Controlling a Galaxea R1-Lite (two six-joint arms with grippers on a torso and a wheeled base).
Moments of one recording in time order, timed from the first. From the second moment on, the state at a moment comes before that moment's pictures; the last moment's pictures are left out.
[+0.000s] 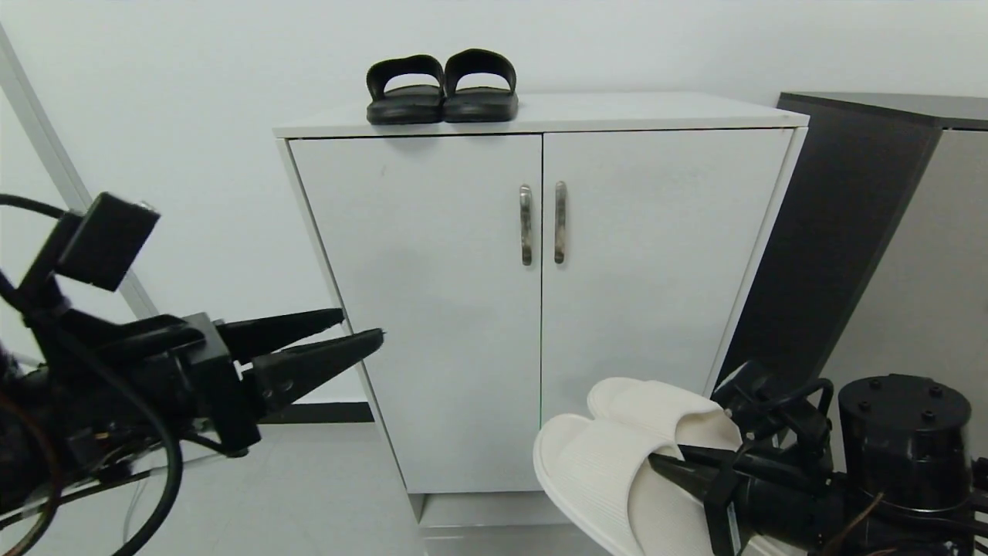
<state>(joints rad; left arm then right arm) -0.35 1.18 -0.58 -0.54 -0.41 -0.15 0.73 1.57 -0.38 -0.81 0.03 0.03</state>
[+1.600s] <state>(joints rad) -0.57 1.88 -1.42 -0.41 -0.41 -0.38 0.73 1.57 -0.37 -0.84 0.05 0.03</state>
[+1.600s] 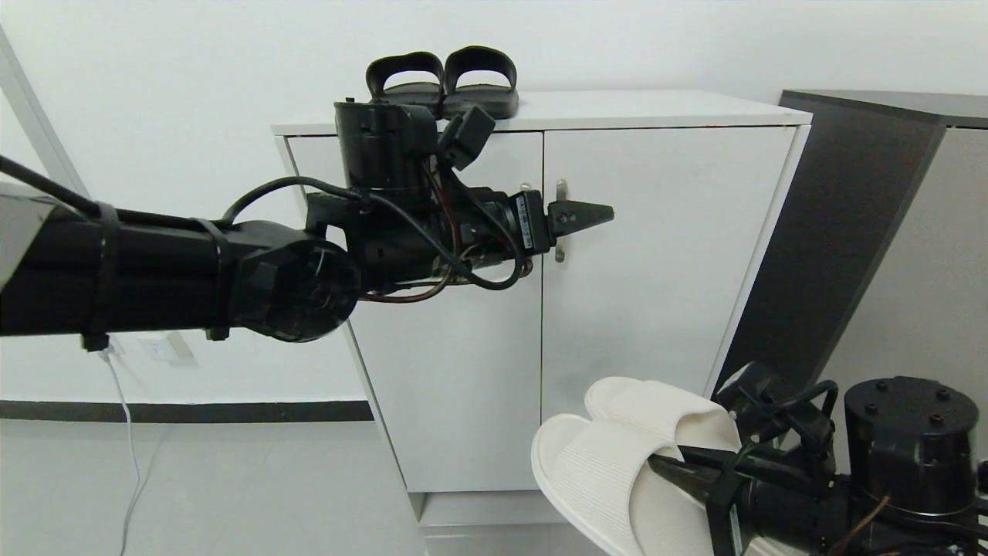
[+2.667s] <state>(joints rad) -0.57 2.06 -1.66 -0.35 -0.29 -0.38 0.73 1.57 -0.36 -0.84 0.05 0.03</state>
